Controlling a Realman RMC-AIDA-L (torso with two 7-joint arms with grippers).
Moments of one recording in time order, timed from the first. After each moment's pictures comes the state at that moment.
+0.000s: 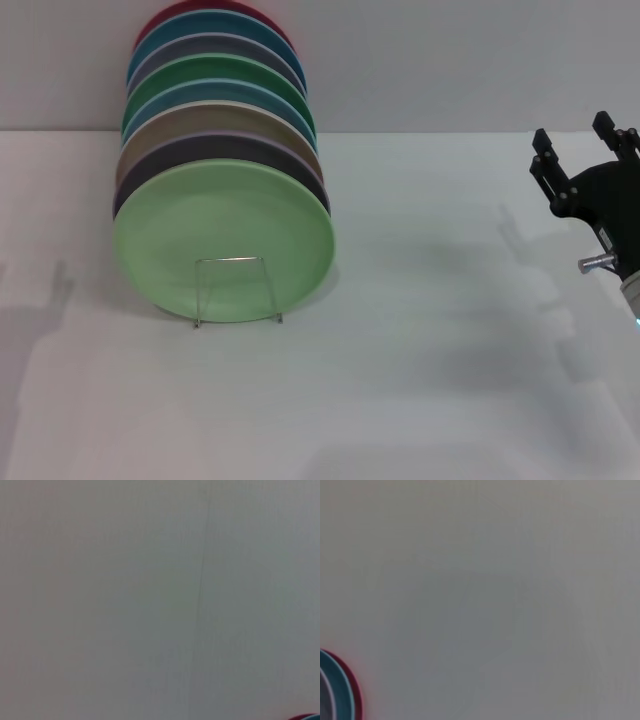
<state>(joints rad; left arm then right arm) -0.25 -2.07 -0.75 -0.22 2.12 1.49 -0.20 0.49 2.08 0.41 0.20 -1.85 -1.30 -0.07</state>
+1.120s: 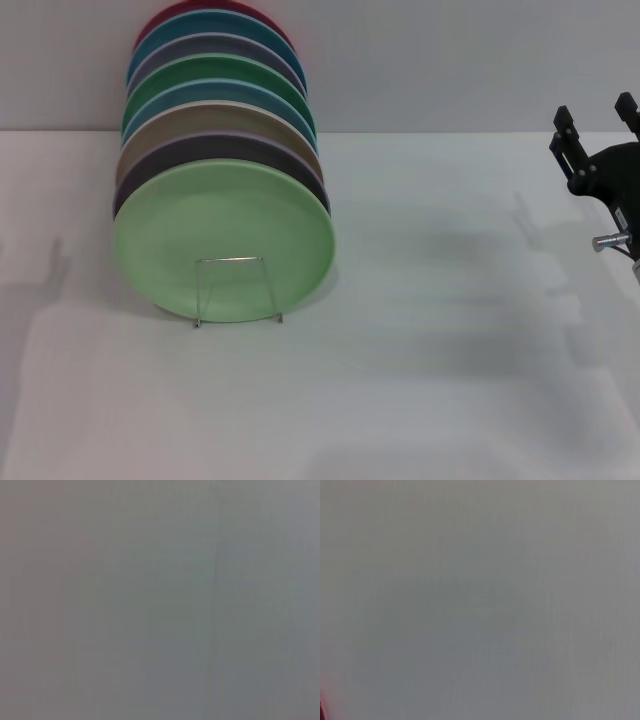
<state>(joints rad) -0.32 -2.07 -0.82 -0.21 2.12 1.45 -0.19 0.51 2.08 0.48 0.19 -1.85 -1.29 -0.06</state>
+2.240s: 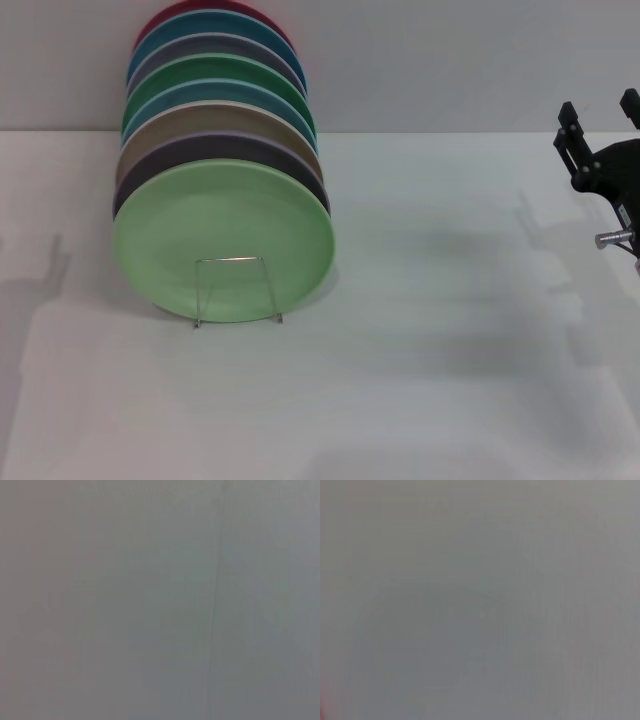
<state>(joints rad) -0.33 -2.07 -0.83 -0.20 2.12 1.46 -0.19 0.51 2.08 0.49 0.19 -1.84 -1.30 -0.06</state>
